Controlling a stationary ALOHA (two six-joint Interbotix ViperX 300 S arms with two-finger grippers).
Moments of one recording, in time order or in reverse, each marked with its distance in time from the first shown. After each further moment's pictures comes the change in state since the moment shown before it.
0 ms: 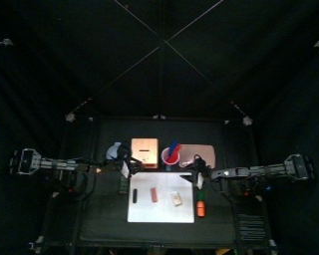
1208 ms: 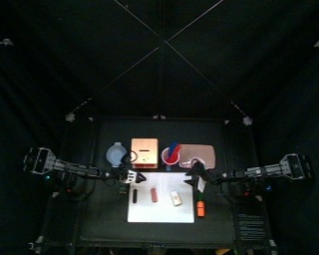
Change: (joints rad) left arm -0.158 0.218 -0.057 -0.667 0.041 0.008; right arm 0.044 0.071 0.100 0.097 -0.043 0.000
